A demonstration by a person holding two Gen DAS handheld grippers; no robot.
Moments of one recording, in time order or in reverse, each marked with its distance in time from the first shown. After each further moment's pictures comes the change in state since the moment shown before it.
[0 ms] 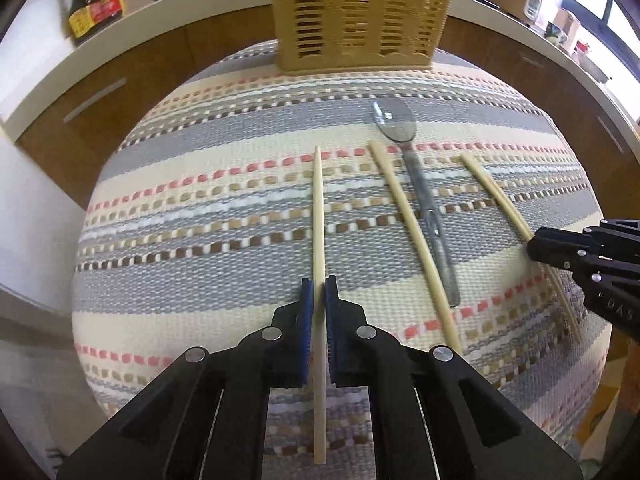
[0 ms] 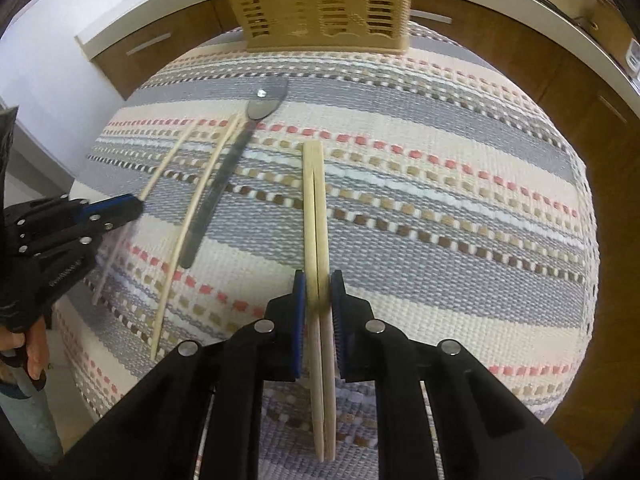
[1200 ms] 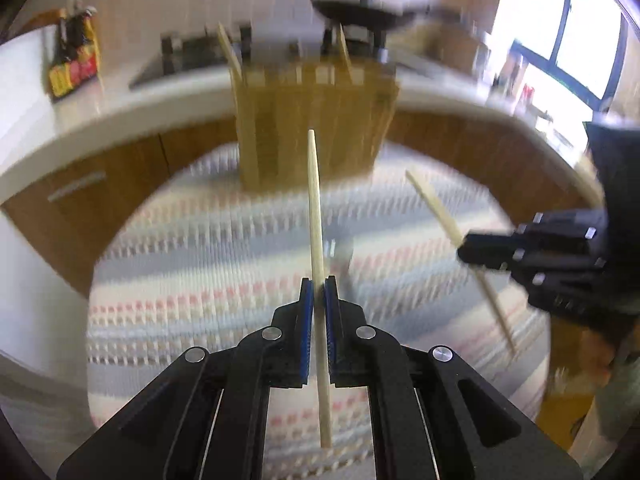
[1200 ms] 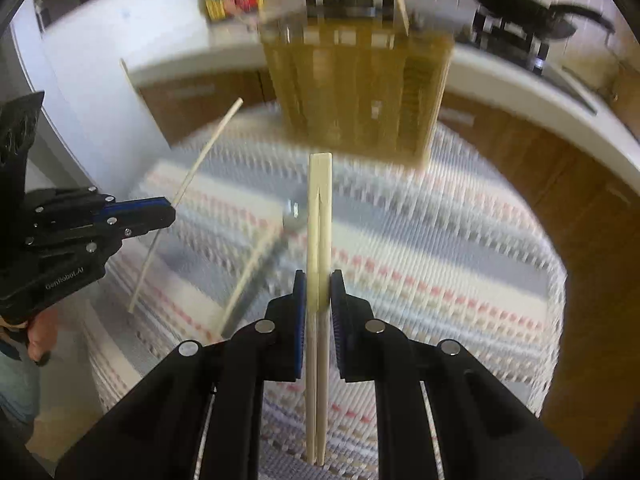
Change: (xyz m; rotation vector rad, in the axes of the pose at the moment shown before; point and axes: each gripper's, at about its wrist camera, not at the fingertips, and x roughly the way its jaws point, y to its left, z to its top) left arm -0.074 -0.002 0.062 0.038 -0.271 -0.174; right arm -0.075 0.010 0.060 -0.150 -0.241 0.085
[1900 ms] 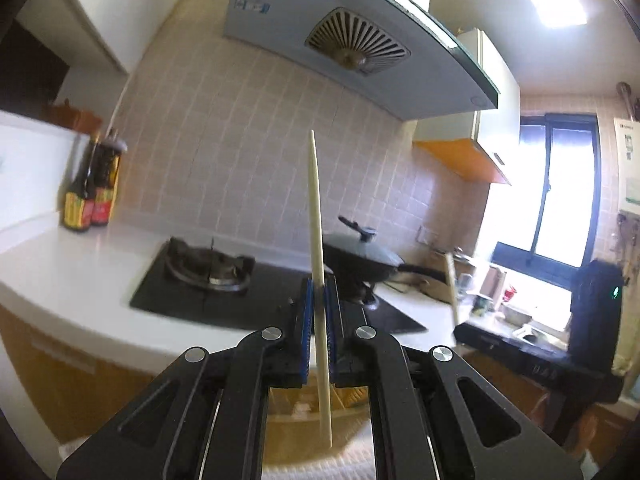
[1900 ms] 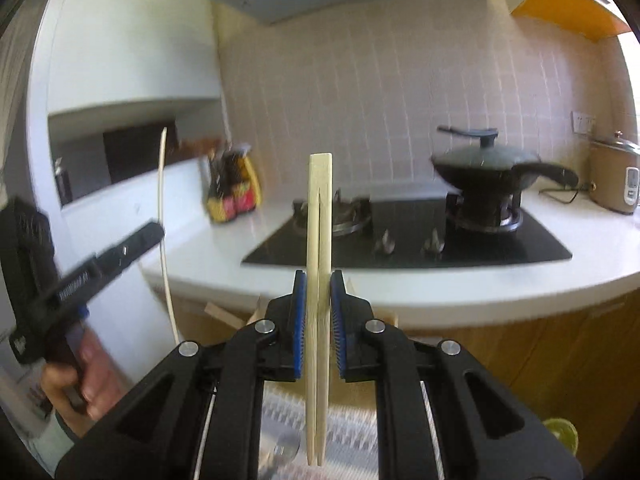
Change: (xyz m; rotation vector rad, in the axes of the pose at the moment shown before) left arm -0.068 0.003 0.127 -0.125 -0.759 -0.055; right arm -0.081 -0.074 0.130 0.085 -0.624 0.023
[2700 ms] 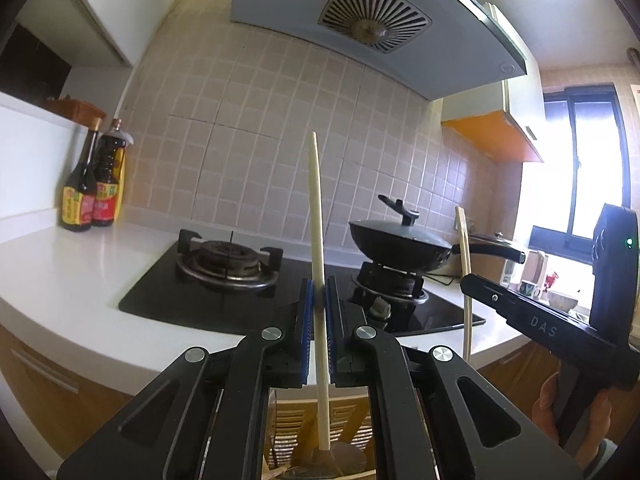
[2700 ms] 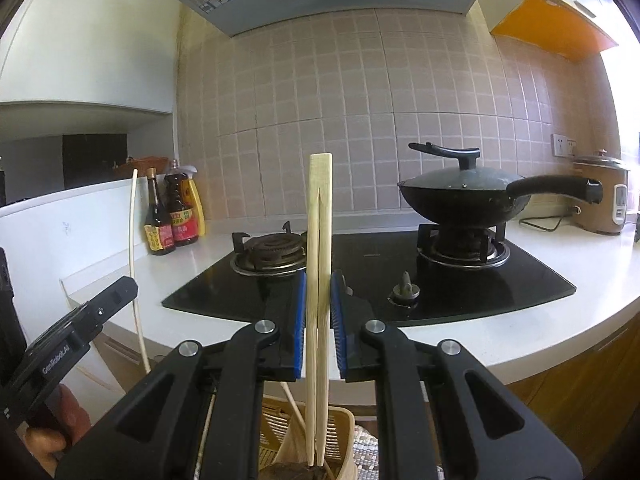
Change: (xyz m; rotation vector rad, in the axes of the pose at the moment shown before) left arm 0.097 0.045 -0.055 0.046 -0.002 0.081; right arm 0.109 -0.035 -0.013 -0.047 -0.098 -0.148
